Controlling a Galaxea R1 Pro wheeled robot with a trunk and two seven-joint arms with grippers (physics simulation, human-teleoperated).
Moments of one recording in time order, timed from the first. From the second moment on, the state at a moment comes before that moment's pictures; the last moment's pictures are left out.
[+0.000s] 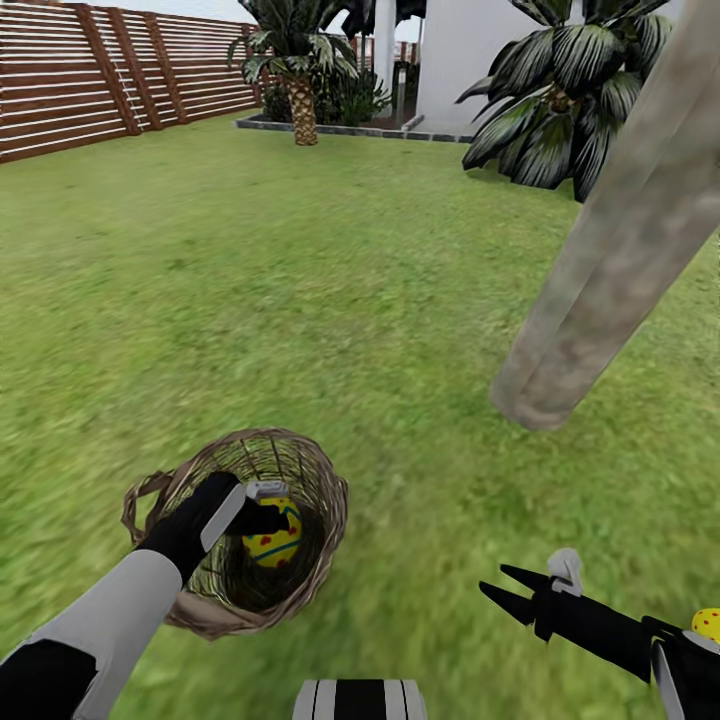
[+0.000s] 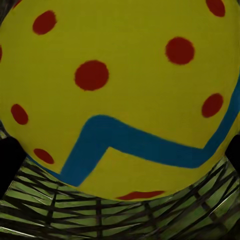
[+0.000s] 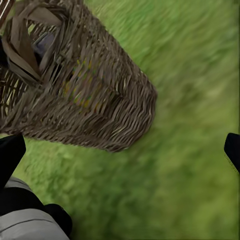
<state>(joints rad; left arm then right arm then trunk) -0.84 0.07 -0.30 -0.66 0.47 0.94 0.11 -0.15 -0.09 -0.44 -1.45 0.03 0.57 1.27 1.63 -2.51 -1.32</state>
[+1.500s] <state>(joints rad) -0.85 0.07 -0.30 -0.66 0.47 1.01 0.16 -0.15 -0.09 -0.44 -1.44 0.04 0.57 1.27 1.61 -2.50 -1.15</state>
